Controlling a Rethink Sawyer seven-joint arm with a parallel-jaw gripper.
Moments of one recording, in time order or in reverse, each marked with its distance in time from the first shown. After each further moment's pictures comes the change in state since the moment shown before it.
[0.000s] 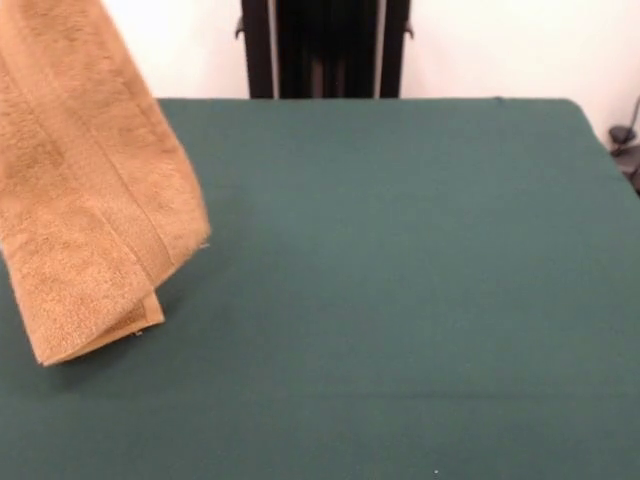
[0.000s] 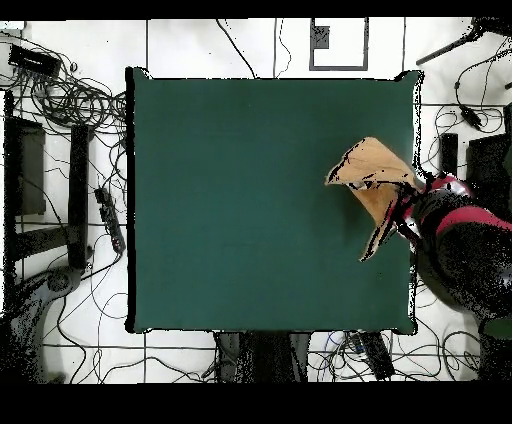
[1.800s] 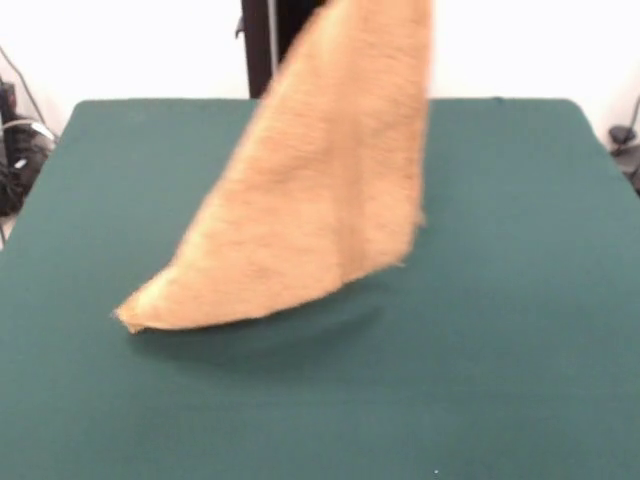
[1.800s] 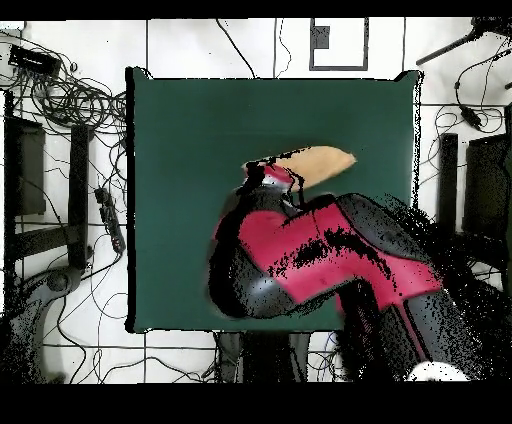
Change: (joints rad) arm 0.583 -0.224 -0.277 0.147 -0.096 -0.307 0.232
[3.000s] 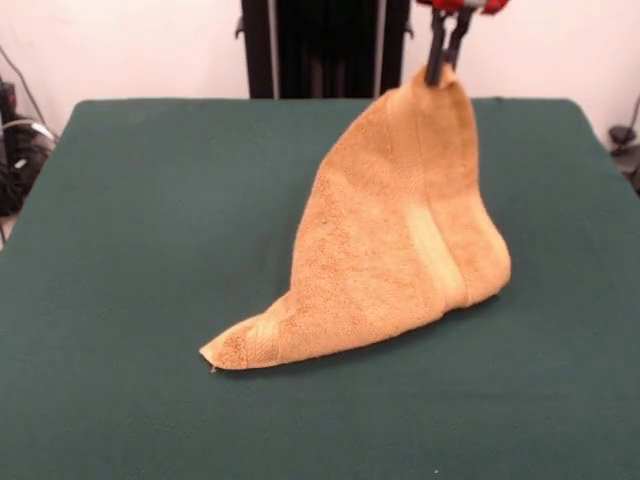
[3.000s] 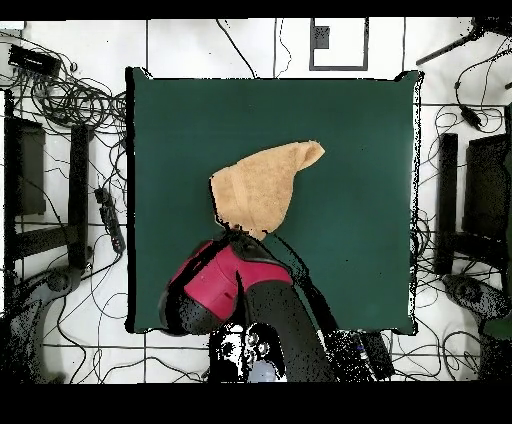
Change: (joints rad) arm 0.611 0.265 -0.666 -0.005 -0.177 -0.121 0.754
